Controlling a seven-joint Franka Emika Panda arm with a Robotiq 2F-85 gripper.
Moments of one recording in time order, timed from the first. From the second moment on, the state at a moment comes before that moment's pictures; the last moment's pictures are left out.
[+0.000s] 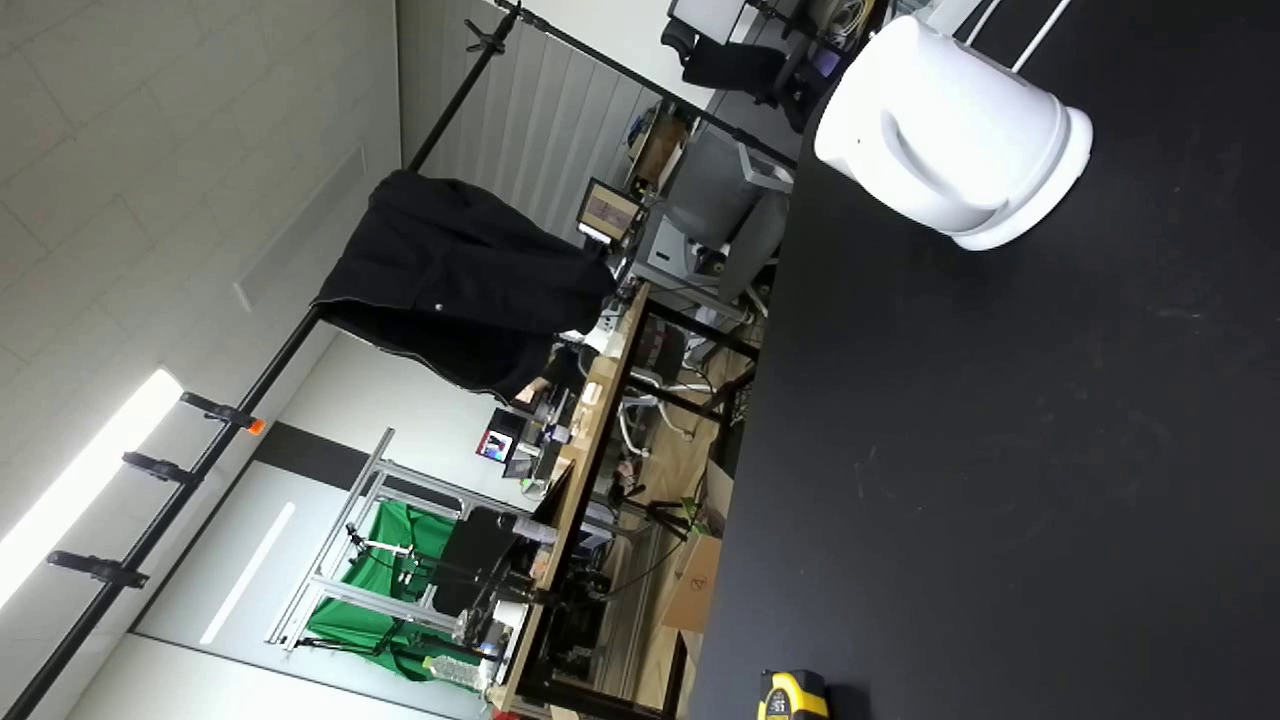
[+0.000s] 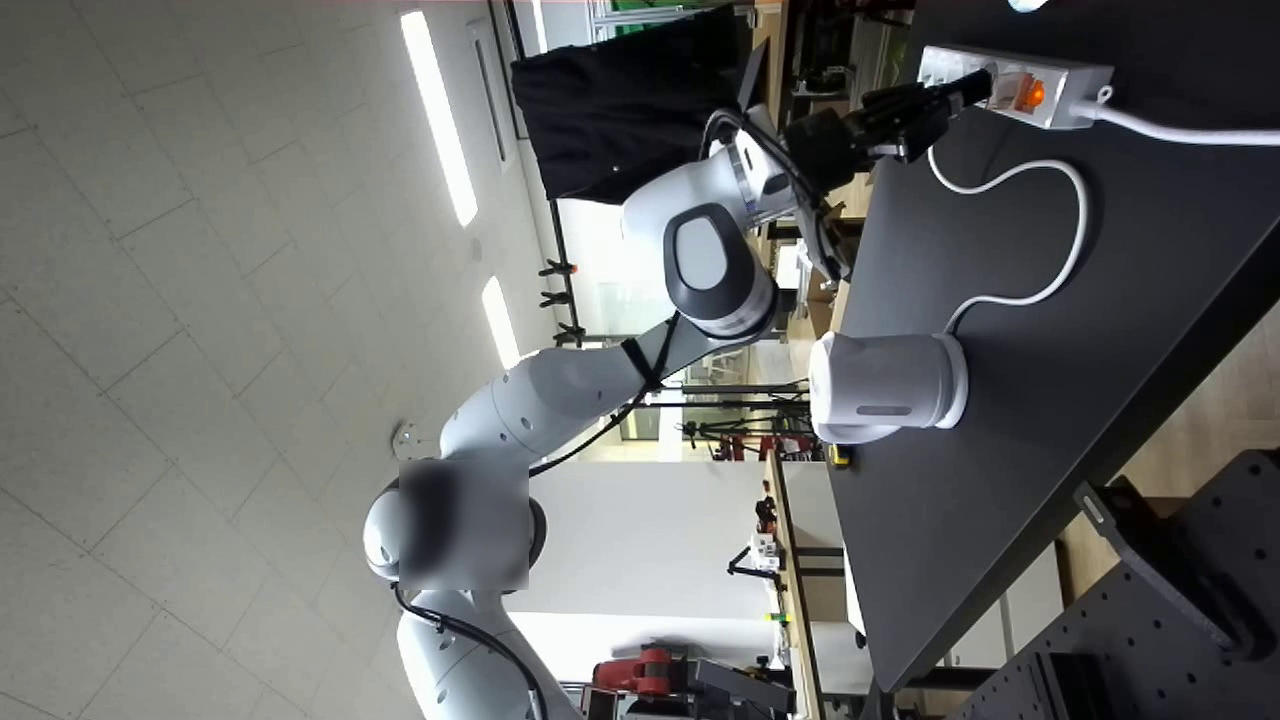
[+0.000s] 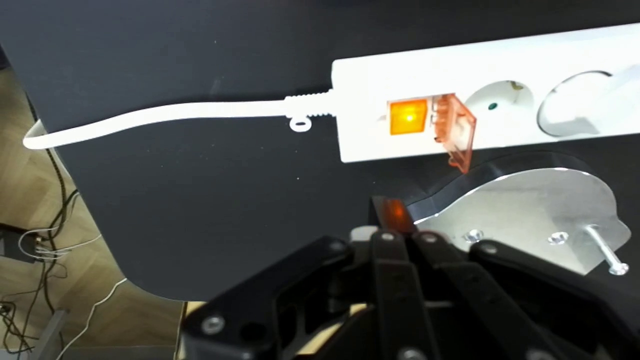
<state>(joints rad) -0.05 0.75 -0.57 -2.01 0.19 2.89 0.91</state>
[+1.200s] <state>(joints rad) -0.10 0.80 -0.47 -2.01 0.27 3.00 0.91</state>
